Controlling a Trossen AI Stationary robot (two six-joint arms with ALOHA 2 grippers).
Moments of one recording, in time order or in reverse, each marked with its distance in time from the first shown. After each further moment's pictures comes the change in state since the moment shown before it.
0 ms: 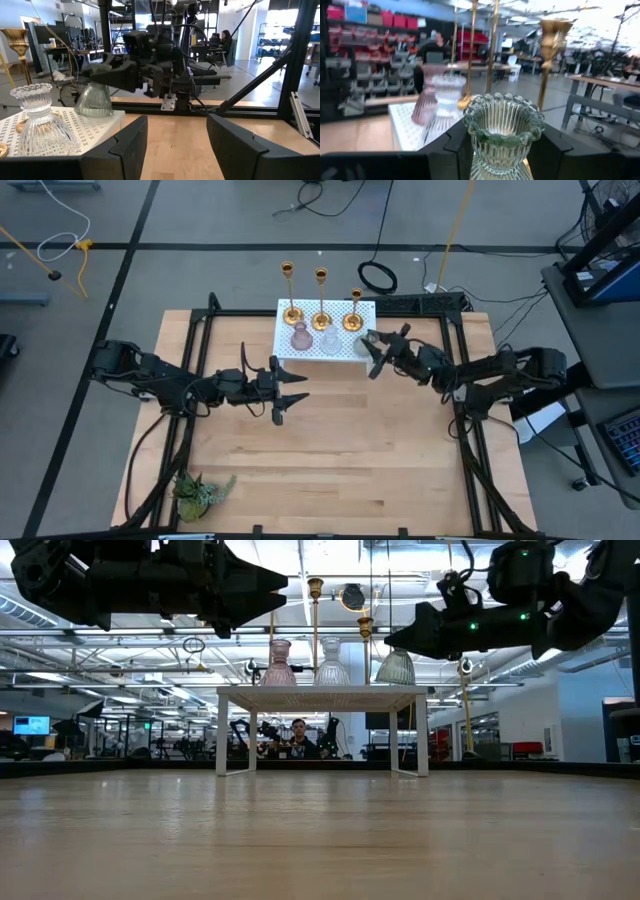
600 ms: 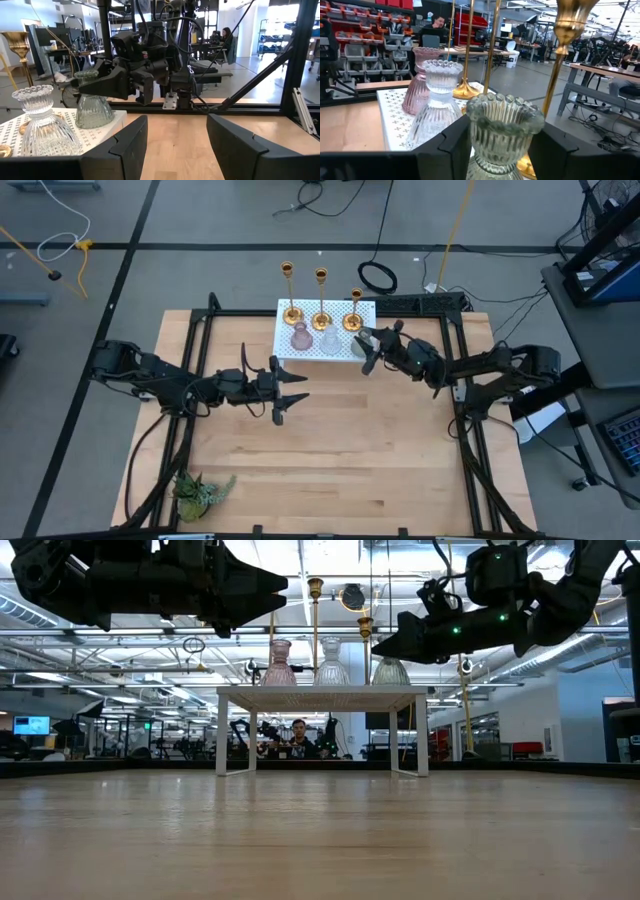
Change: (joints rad) left arm 0.001 0.000 0.000 -0.005 0.000 0.023; right arm -0.031 0.055 0.097 -0.139 -0.004 -0.001
